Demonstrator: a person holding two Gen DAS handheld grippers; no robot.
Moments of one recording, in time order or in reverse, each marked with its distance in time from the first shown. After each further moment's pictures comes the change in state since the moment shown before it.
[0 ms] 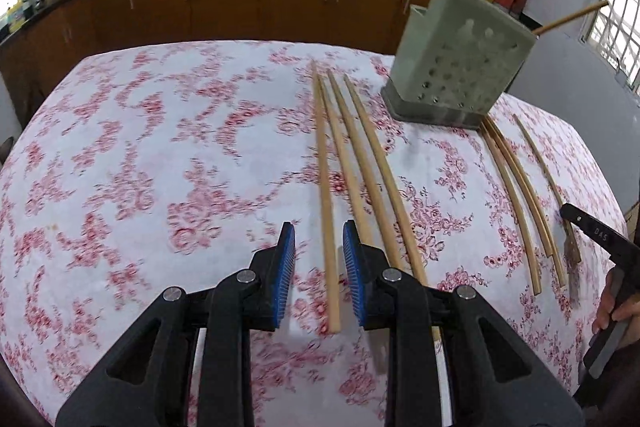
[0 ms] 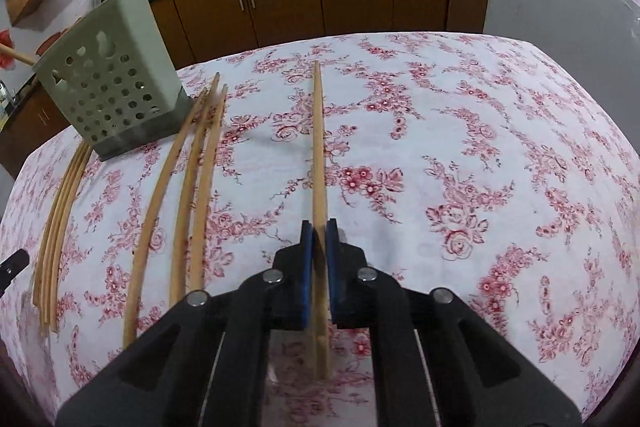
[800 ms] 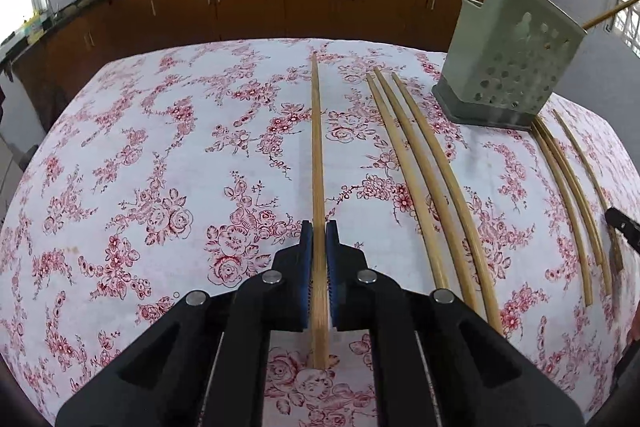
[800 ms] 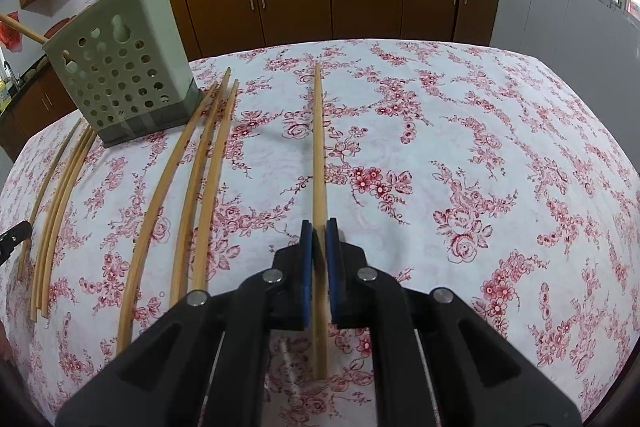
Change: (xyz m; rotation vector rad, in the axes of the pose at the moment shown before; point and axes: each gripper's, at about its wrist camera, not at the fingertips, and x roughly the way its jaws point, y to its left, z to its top) left arm 0.013 0.022 0.004 0.021 -0.012 0.135; right arm -0.002 0.008 -0.004 -0.052 -0.014 -0.005
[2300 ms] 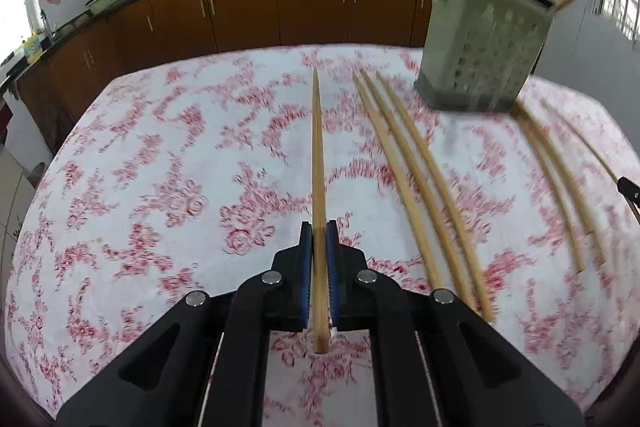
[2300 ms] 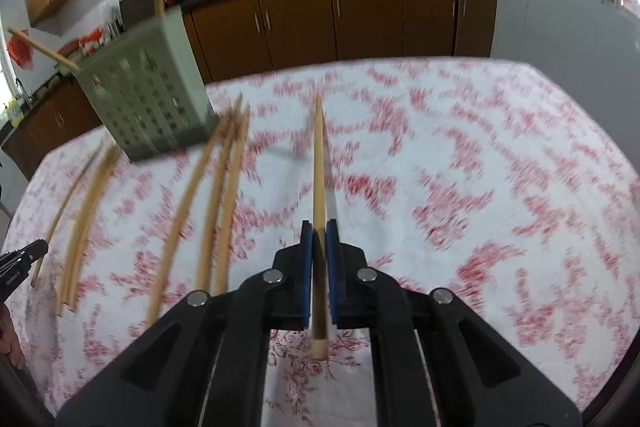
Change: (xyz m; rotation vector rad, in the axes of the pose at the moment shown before) left arm -0.038 -0.004 -0.012 0.036 -0.027 -0.007; right arm -0.054 -0.010 -0.003 0.027 -0.122 0.048
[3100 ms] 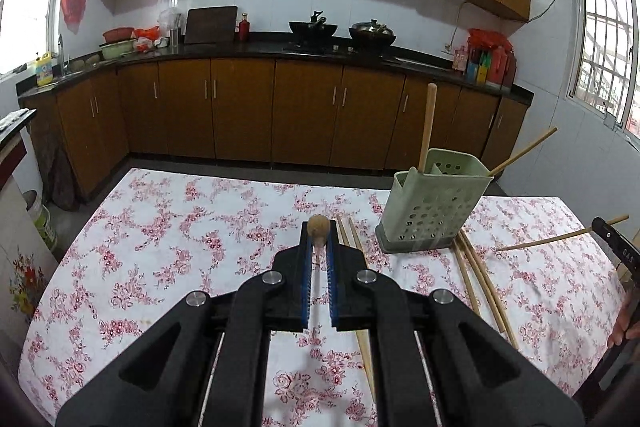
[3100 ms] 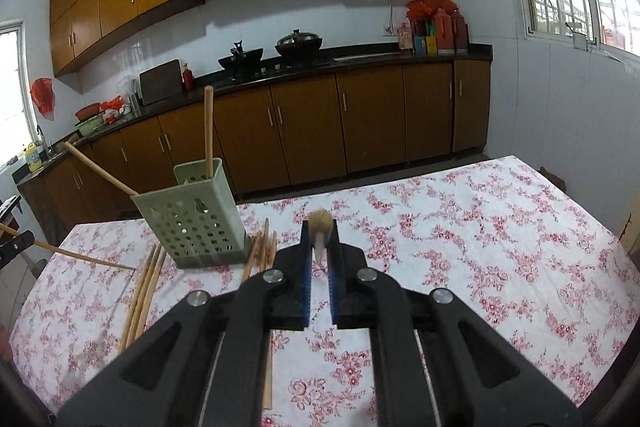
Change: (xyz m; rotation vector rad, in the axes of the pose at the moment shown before) left arm -0.102 0.009 0.061 -0.071 -0.313 -0.071; right arm -0.079 -0.002 0.056 0.018 -0.278 0.041
